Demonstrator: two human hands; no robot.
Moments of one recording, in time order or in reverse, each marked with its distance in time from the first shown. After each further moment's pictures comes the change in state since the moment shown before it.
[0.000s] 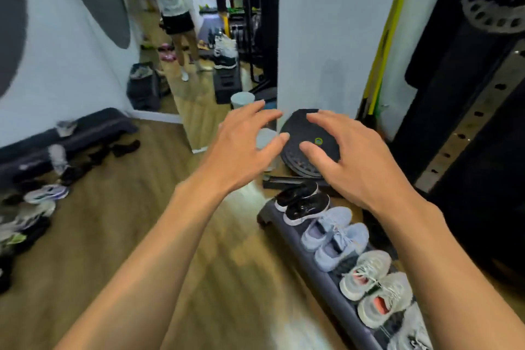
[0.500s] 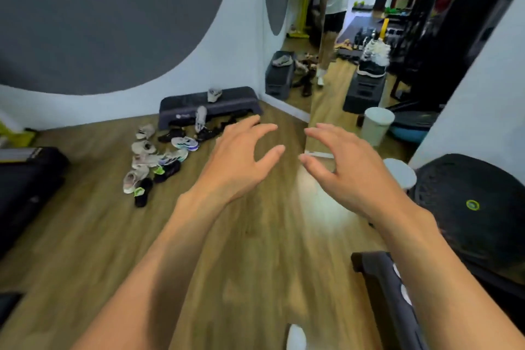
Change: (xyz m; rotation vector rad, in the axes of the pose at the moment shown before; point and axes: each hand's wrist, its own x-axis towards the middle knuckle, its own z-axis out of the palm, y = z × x) left_hand -0.072 -0.261 -0.154 0.199 0.199 -0.513; right_hand 0.170 -0.225 0.196 0.136 -0.274 -0.431
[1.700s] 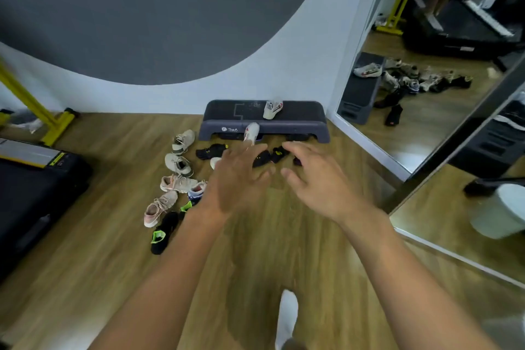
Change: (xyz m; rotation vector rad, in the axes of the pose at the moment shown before) left_hand 0.465 -0.463 0.002 0.036 0.021 -0.326; right_hand 0.652 -0.054 0.302 0.188 -0.294 -0.218
